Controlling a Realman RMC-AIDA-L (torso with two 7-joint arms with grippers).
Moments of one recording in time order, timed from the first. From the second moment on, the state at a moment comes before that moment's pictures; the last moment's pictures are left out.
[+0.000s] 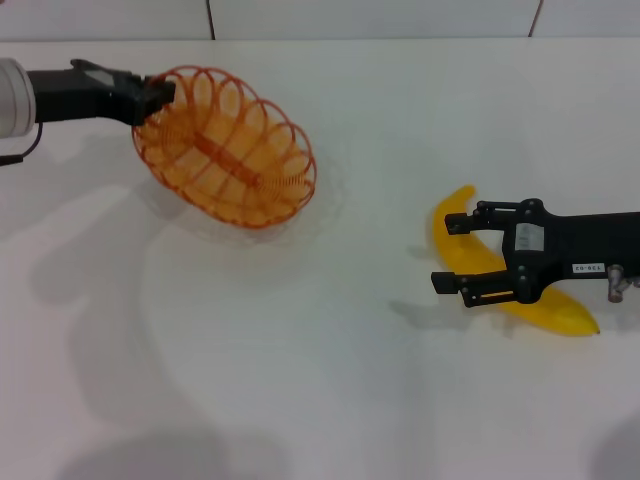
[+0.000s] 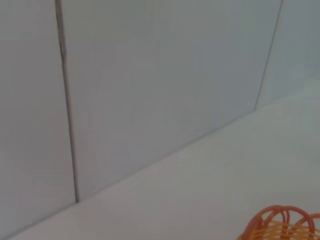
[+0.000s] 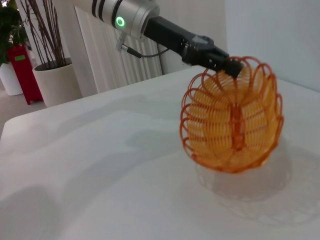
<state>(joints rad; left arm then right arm) -0.69 -2.01 0.85 0.73 2.05 1.07 -1.71 0.50 2.04 -0.73 -0.65 -2.09 -1.59 1.28</state>
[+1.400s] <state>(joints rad) -0.64 -2.03 0.77 0.39 1.70 0.94 -1.41 0.51 2.04 -0.75 -0.63 -2.09 -1.59 1.27</state>
